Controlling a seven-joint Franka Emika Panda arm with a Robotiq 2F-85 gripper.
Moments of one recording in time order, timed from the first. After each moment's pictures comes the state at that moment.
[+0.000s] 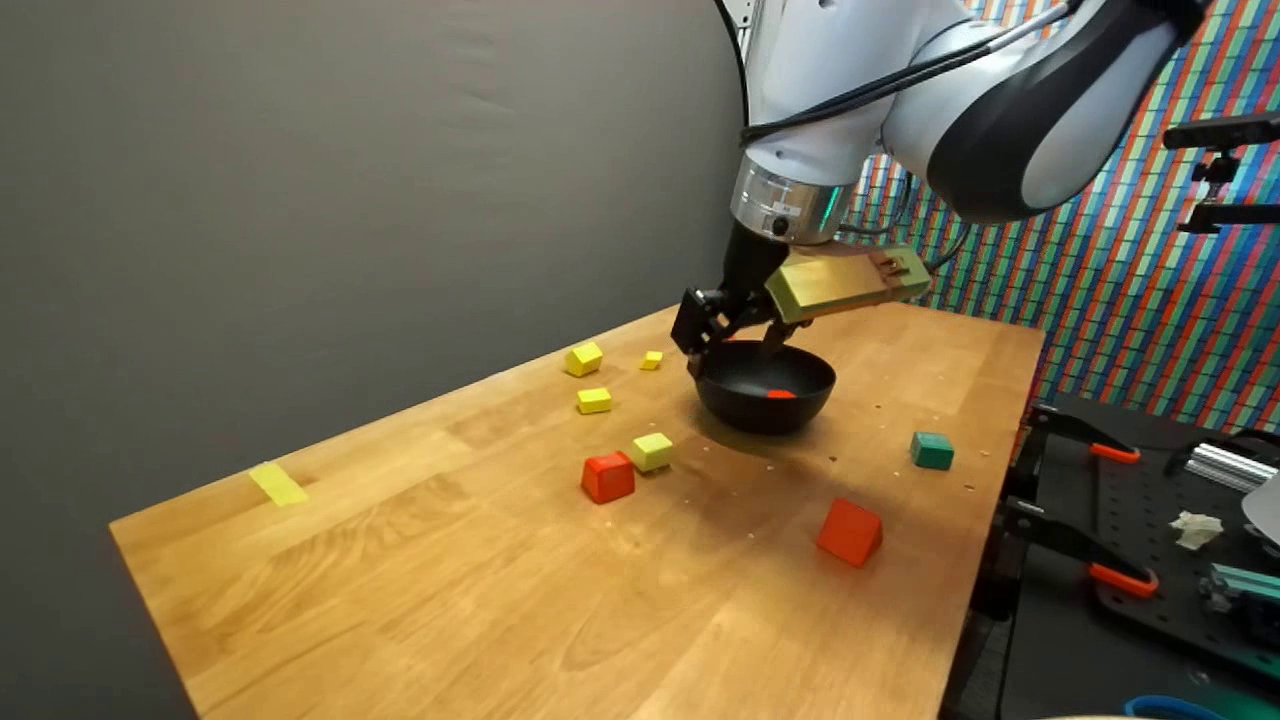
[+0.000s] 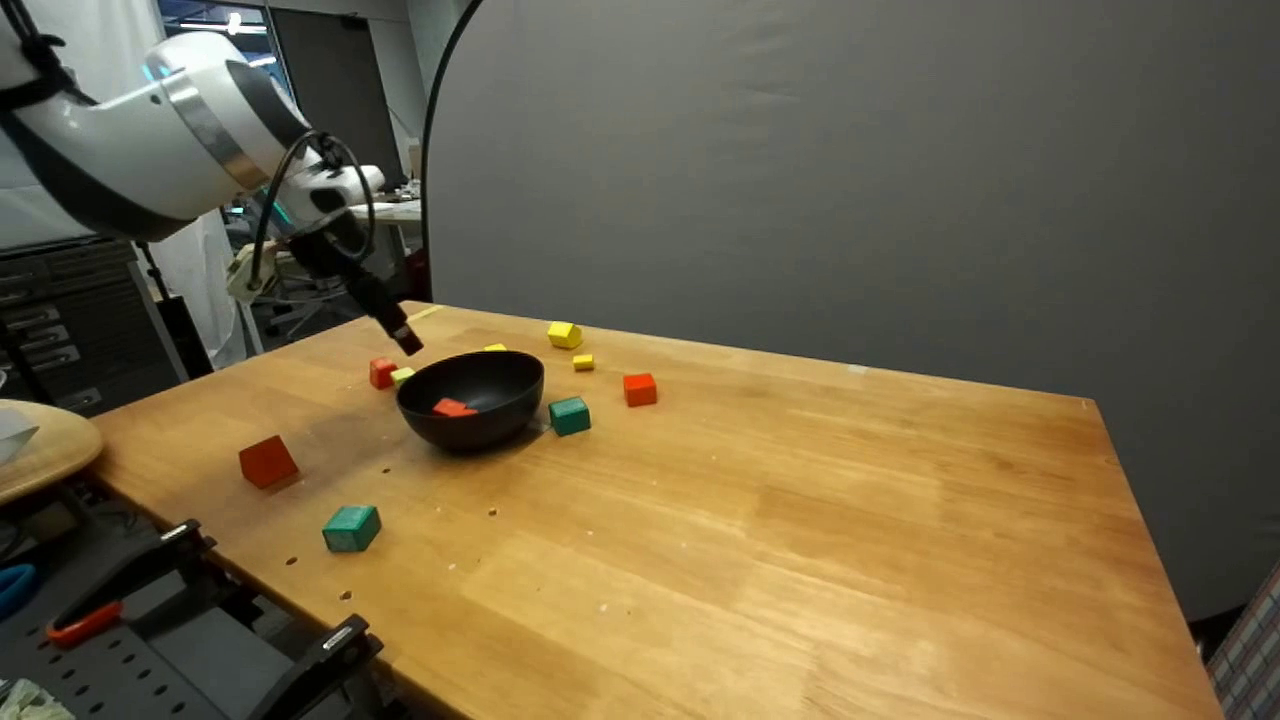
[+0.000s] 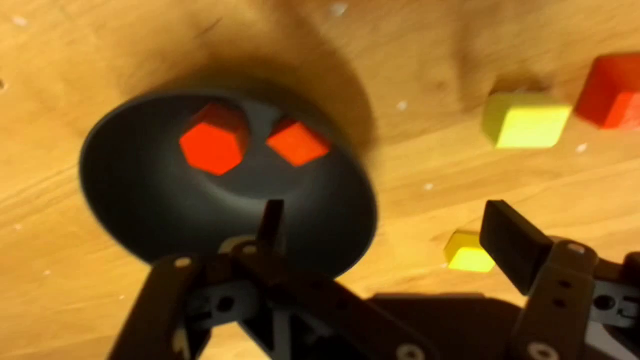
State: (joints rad) arm 0.87 0.22 -0.50 -2.49 -0.69 2.85 1.41
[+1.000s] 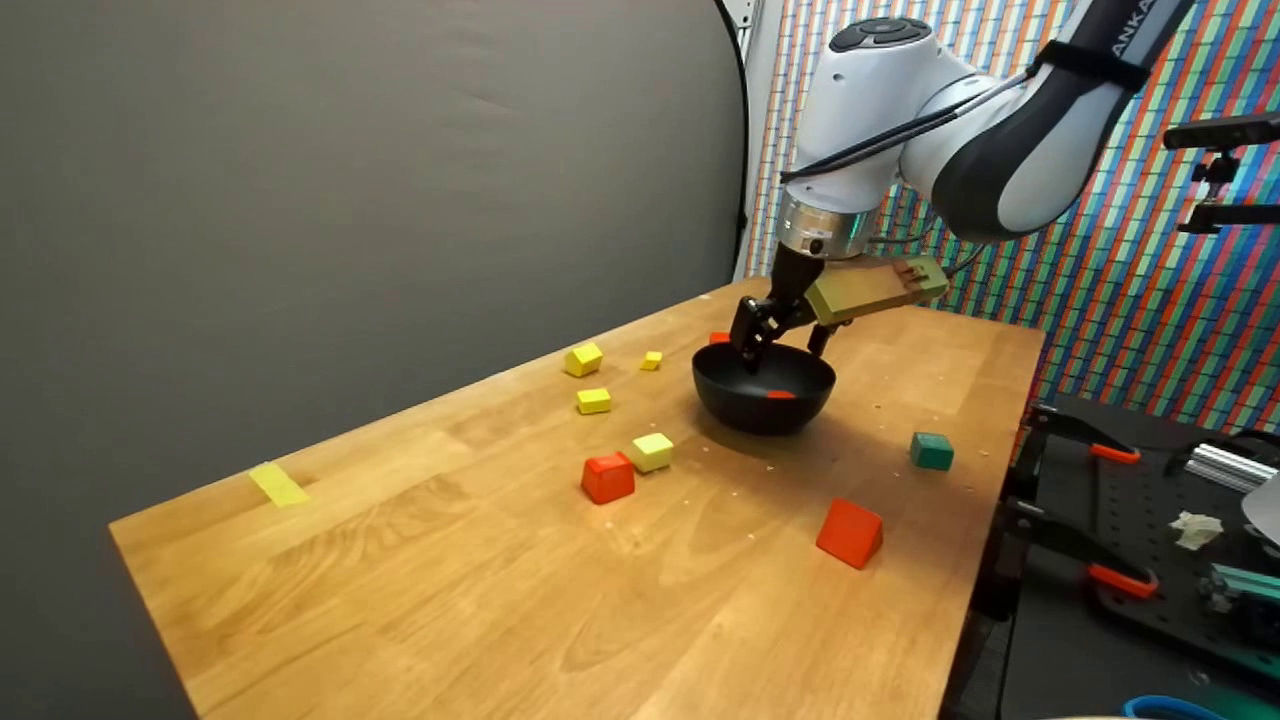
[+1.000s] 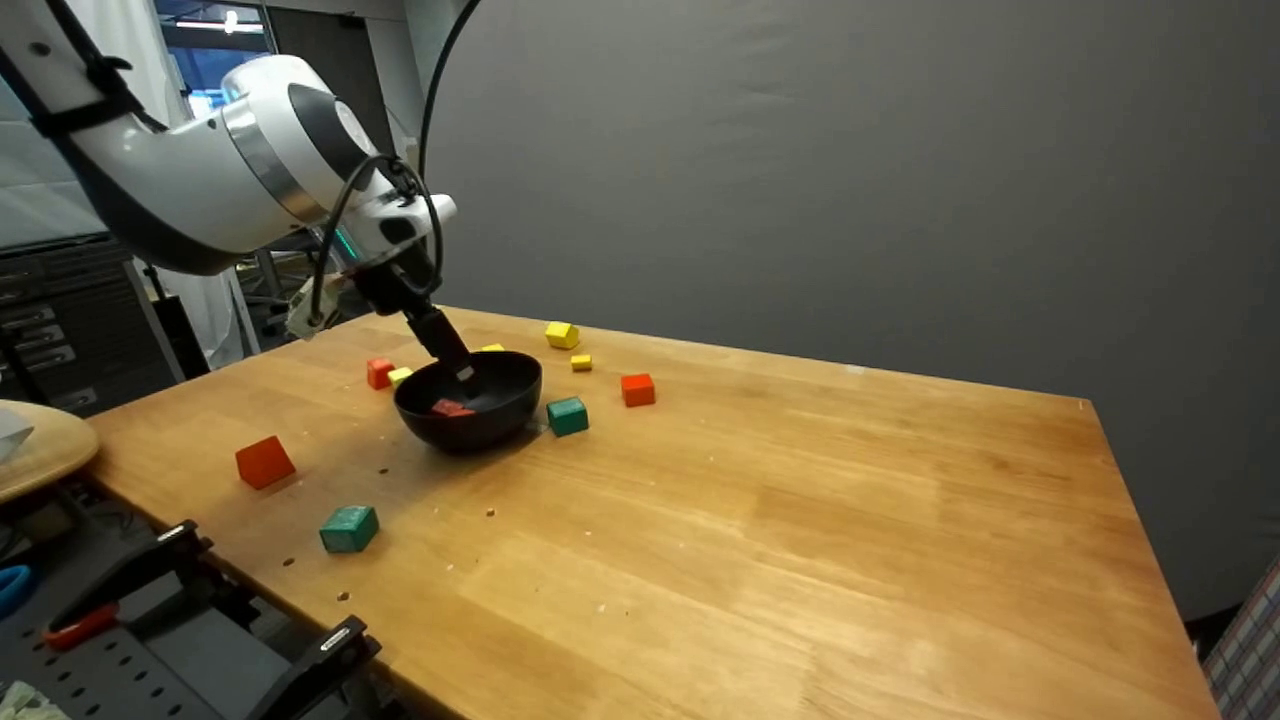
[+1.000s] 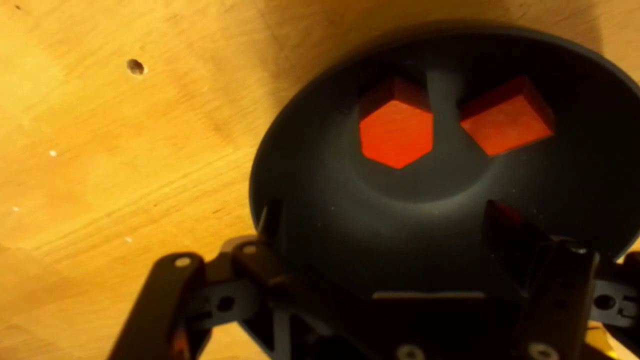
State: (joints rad) arm 0.75 0.27 -0.58 -2.55 -0.70 2.92 1.31
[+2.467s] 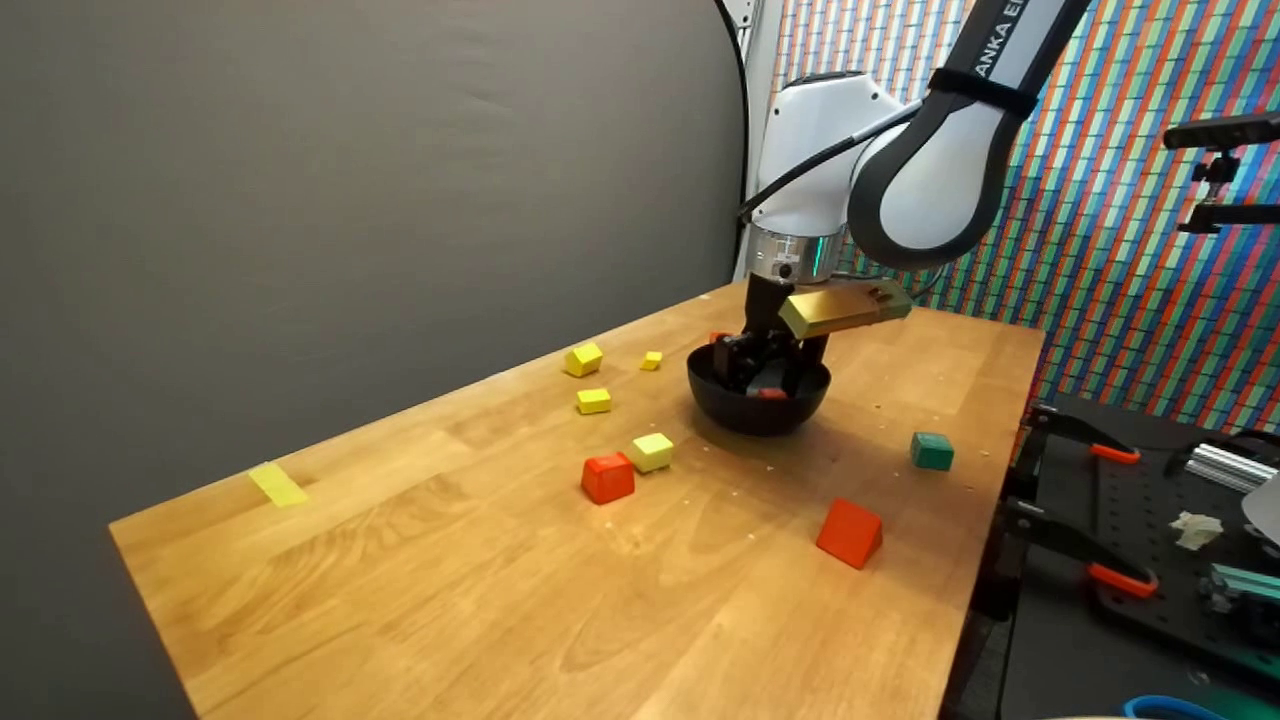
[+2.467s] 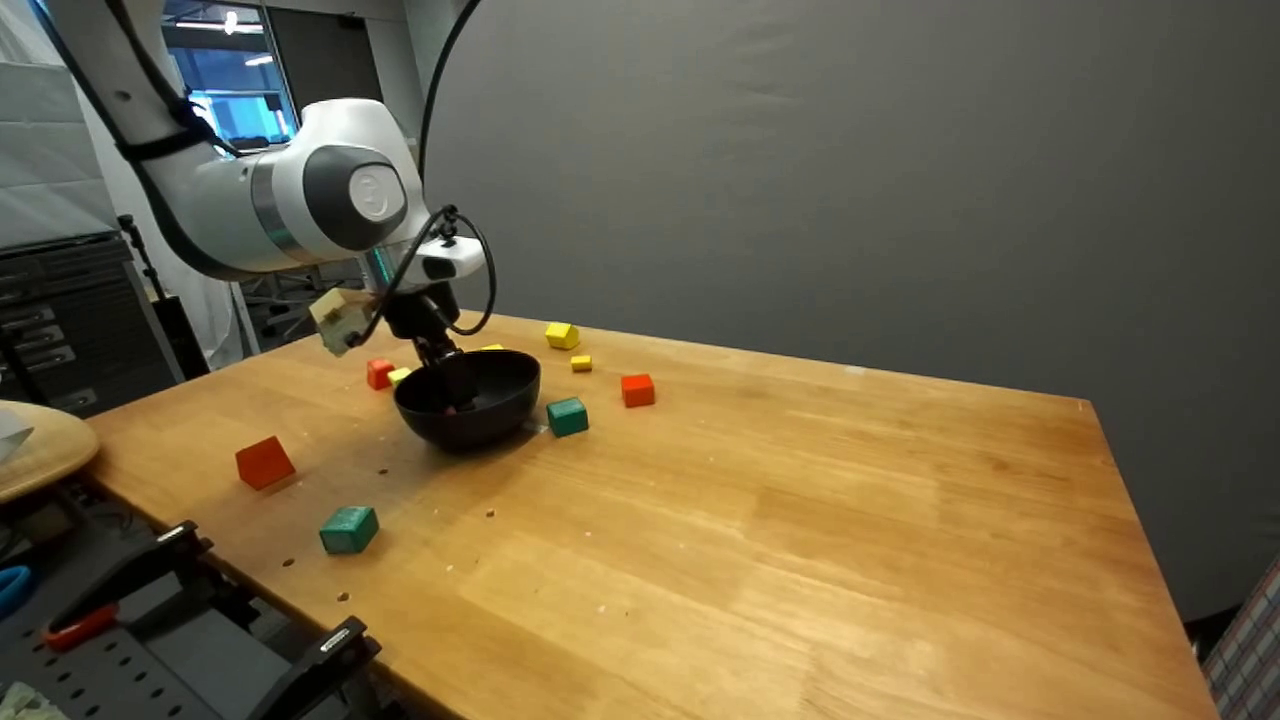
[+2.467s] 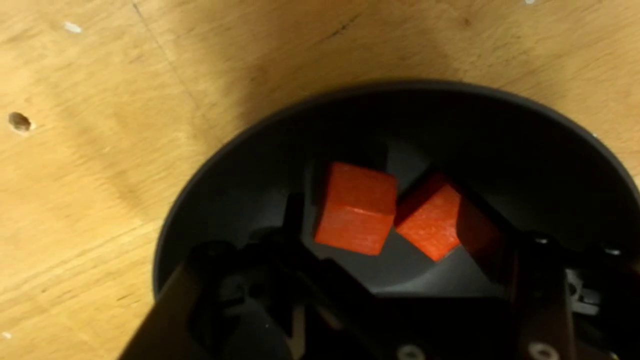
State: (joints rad) arm 0.35 0.39 -0.15 -2.46 -0.22 2.91 0.82
